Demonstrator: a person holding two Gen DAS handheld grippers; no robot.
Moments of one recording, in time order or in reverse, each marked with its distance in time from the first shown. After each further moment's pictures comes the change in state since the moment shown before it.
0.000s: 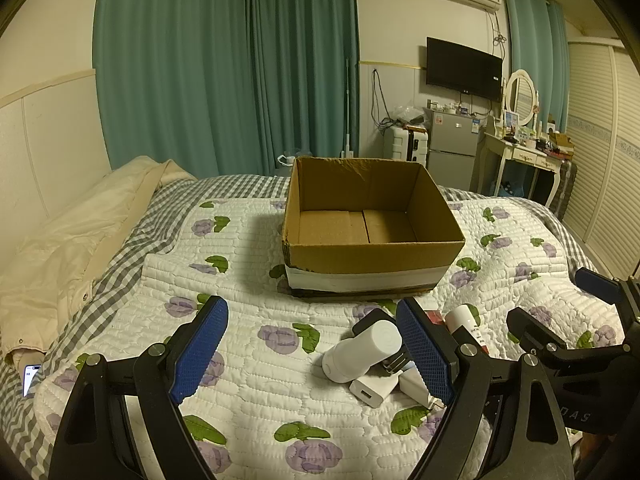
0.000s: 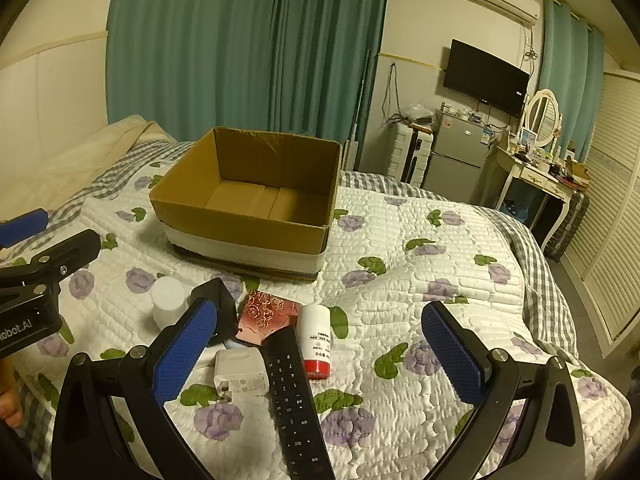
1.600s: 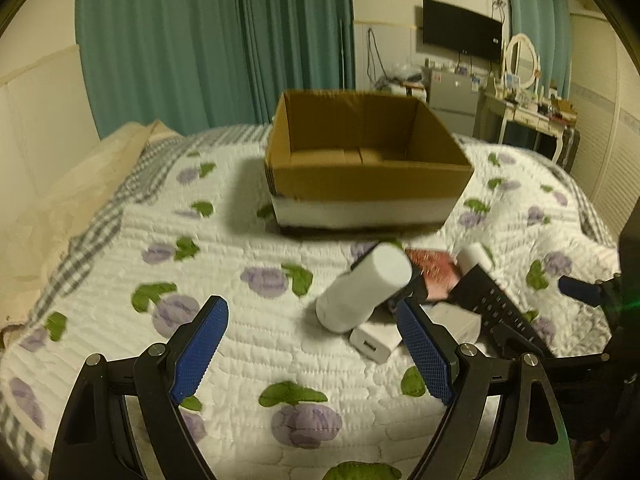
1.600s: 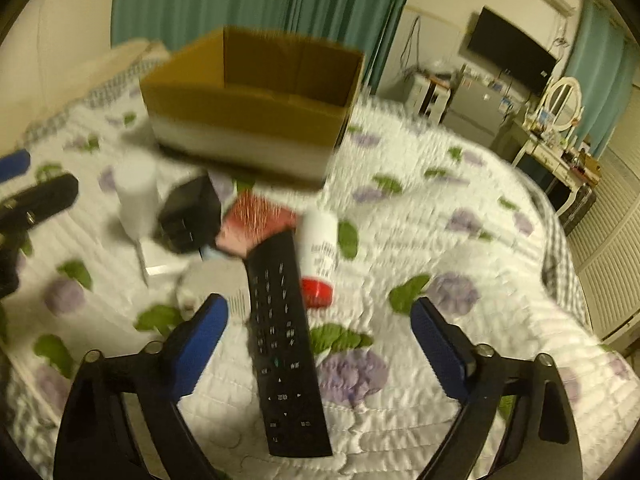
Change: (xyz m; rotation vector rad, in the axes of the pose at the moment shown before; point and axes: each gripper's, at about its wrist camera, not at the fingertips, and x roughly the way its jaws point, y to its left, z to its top) left arm 0.038 -0.014 -0.045 0.036 0.154 0.011; right arm 0.062 0.010 -0.060 -0.115 0.253 0.001
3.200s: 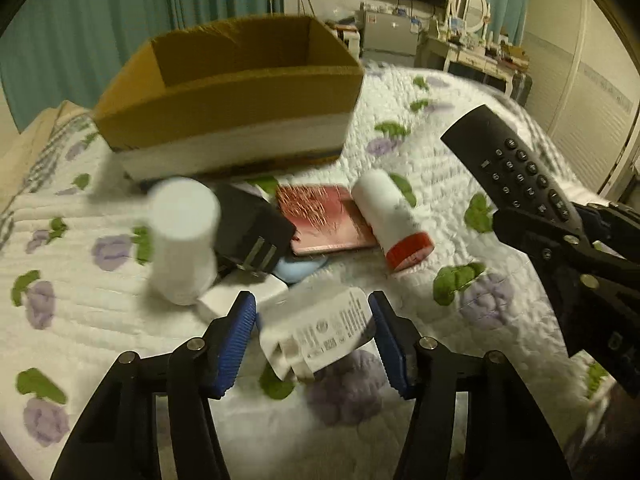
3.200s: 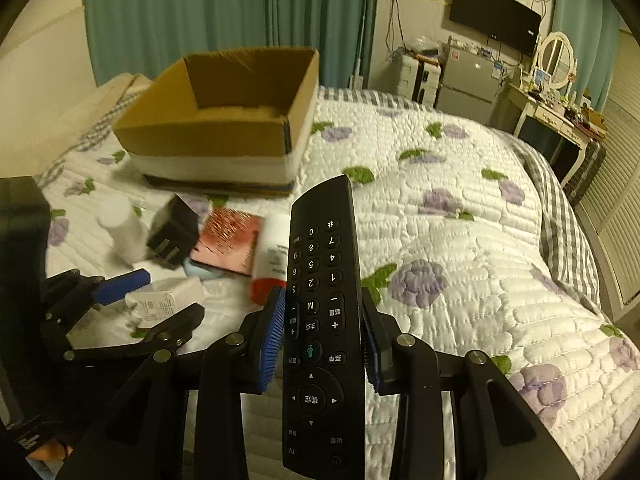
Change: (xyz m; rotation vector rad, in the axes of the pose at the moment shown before) left arm 0.034 -0.082 -0.008 0.109 0.169 -0.200; right arm -0.036 -0.057 0.008 0.149 -0.055 0.086
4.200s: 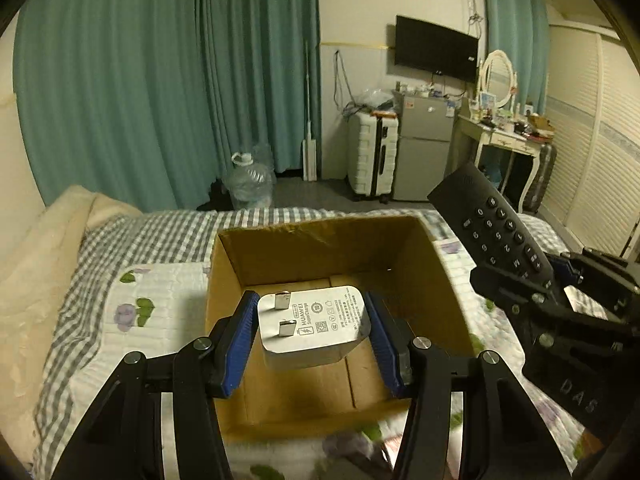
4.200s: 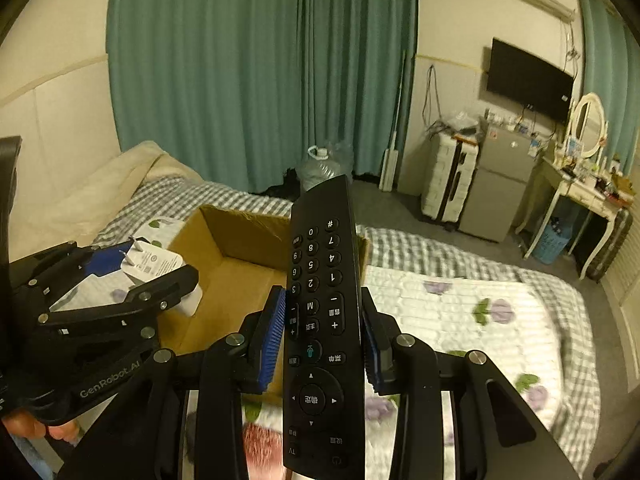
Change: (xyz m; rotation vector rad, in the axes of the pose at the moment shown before) left arm 0.010 0.095 0.194 -0.047 -0.237 0.093; right arm 0.055 0.023 0.198 -0.074 -0.171 0.100
